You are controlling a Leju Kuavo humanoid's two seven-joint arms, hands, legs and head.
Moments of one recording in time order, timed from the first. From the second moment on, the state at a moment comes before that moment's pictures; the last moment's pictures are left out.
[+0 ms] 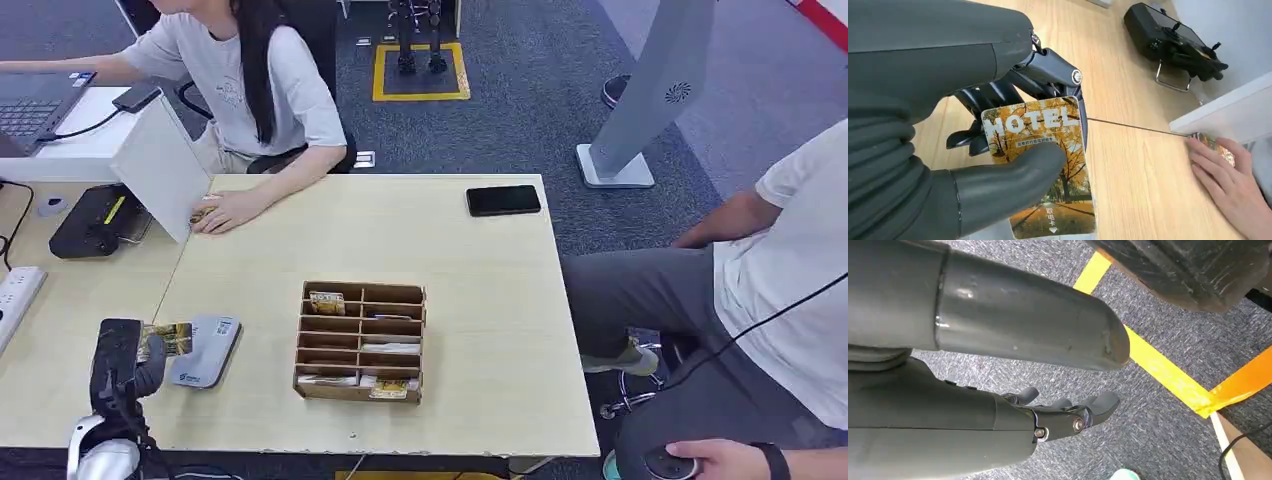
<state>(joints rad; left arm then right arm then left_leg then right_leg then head) 0.02 0.21 -0.02 -1.42 -0.26 0.42 0.03 -0.04 0.02 -0.82 -0.03 1.55 -0.31 -0.30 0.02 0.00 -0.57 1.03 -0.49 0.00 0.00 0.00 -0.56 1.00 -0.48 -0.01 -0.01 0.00</state>
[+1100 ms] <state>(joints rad) 0.03 0.21 -0.02 -1.36 -0.32 0.41 0.07 -0.04 0.02 -0.82 -0.01 1.55 -0.32 -0.30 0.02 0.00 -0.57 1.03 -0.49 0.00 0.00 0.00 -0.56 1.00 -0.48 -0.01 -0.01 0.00</state>
